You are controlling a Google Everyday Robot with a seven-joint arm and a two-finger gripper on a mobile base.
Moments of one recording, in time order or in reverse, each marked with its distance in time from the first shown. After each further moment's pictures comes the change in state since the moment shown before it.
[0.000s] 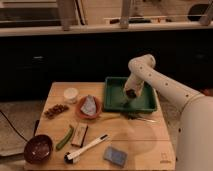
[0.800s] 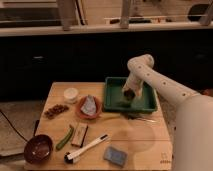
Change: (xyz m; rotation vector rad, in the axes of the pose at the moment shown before) arm 0.000 -0.001 0.006 -0.015 -0.017 0.014
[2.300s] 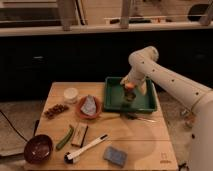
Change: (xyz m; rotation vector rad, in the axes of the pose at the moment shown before) arm -0.004 0.003 -0.070 0.028 0.106 -0.009
